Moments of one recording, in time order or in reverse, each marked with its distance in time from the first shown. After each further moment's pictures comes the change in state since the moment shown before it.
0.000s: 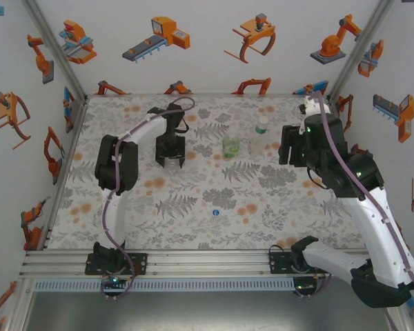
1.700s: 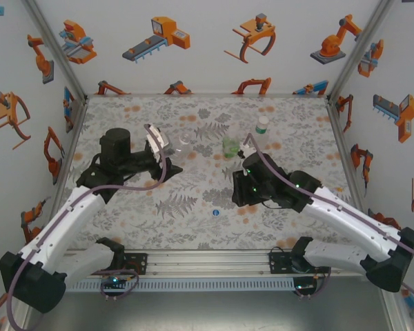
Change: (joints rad) left arm -0.019 -1.189 -0.856 0.750 0.641 0.776; right arm 0.417 0.046 -0.470 0.256 -0.215 0.269
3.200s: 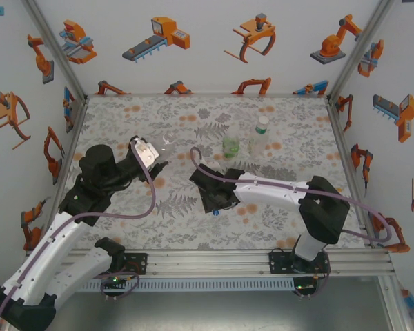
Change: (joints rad) left arm -0.053 -0.234 -0.053 0.008 -0.328 0.117; right arm 0.140 0.594 0.103 0.162 0.105 0.152
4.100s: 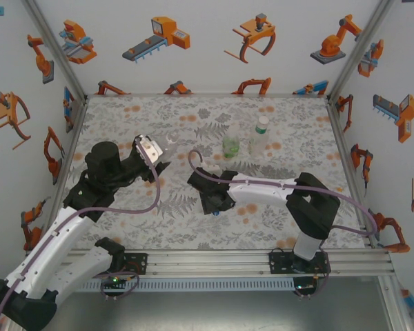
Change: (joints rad) left arm 0.000 0.048 0.000 -0.001 0.003 -0.008; right arm 0.000 0.075 -0.016 0.026 0.022 0.055
